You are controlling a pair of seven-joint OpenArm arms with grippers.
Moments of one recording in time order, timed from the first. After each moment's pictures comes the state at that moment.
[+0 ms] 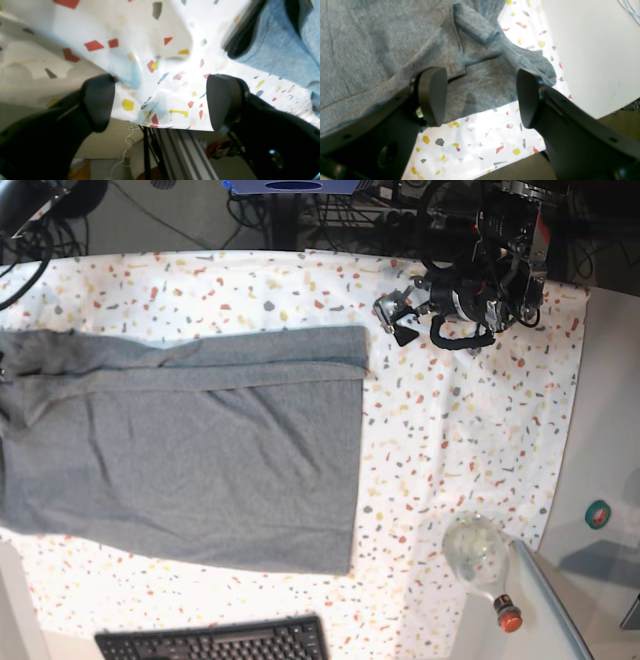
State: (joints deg) left arm 16.7 -15.5 6.8 89.6 -47.5 26.6 58.8; right arm -4.1 10.6 50.5 89.5 7.2 27.0 -50.8
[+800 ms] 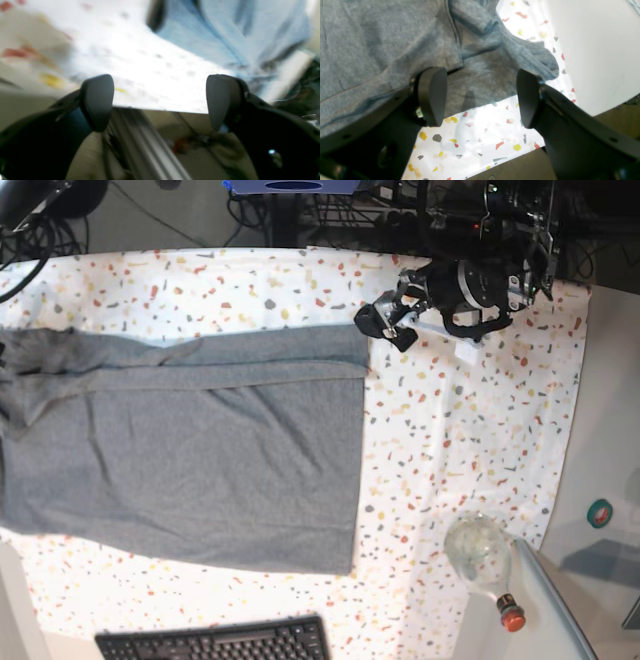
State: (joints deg) left arm 22.7 -13.9 -0.2 103.0 -54.0 23.2 56.7; right arm -5.4 10.2 50.7 89.3 7.2 27.0 -50.9
